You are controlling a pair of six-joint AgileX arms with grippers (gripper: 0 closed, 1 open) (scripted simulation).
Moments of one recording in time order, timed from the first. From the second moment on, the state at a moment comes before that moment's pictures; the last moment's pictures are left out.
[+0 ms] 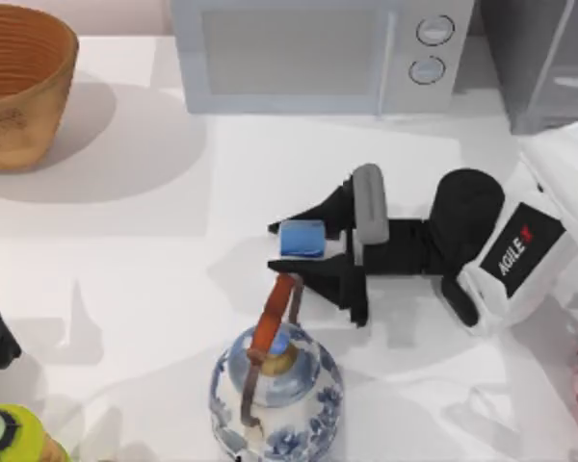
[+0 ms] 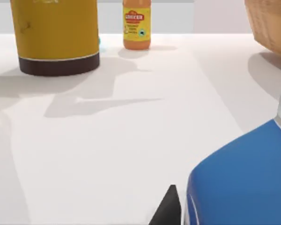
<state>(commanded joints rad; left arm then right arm) 0.00 0.00 0.00 0.00 0.00 0.00 0.42 2.60 1.17 1.45 -1.11 0.02</state>
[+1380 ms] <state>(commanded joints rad) 0.00 0.00 0.00 0.00 0.00 0.00 0.42 2.24 1.12 1.15 -1.12 0.03</state>
